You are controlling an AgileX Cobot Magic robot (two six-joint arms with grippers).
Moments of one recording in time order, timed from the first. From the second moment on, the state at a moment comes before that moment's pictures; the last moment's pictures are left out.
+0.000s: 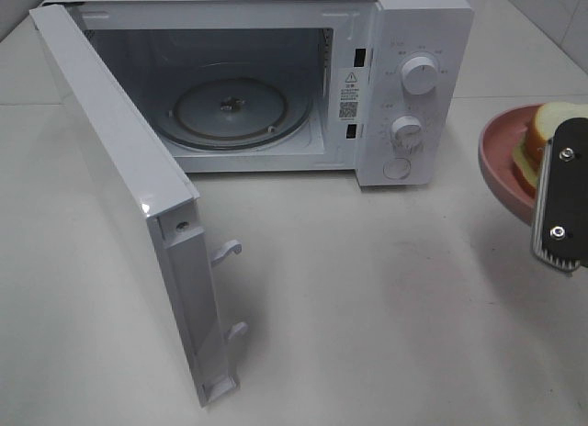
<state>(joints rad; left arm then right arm) 0.05 -0.01 -0.50 -0.05 1.04 0.02 0.65 1.00 -0.58 -0.53 0.83 -0.28</state>
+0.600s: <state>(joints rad) 0.05 -0.01 -0.50 -0.05 1.04 0.02 0.65 1.14 -0.61 -0.63 0.95 0.12</state>
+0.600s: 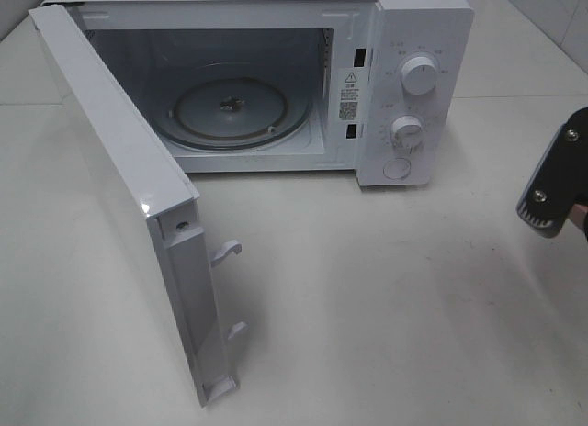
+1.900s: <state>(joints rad) 0.05 -0.01 -0.50 -0.05 1.04 0.02 0.31 1.54 -0.72 -0.81 0.75 0.56</state>
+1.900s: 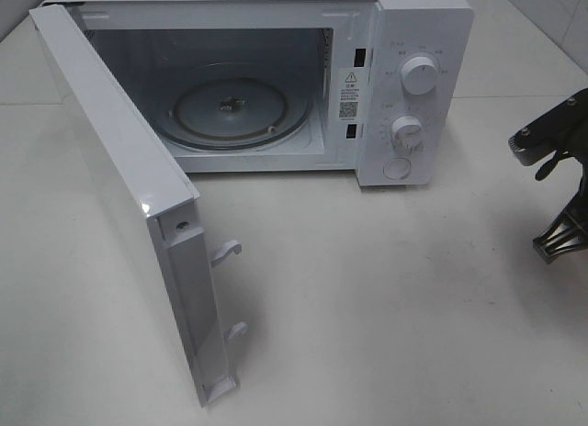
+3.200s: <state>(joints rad) 0.05 -0.01 -0.50 -0.05 1.04 0.02 0.21 1.90 -0.79 -0.99 0.55 0.79</state>
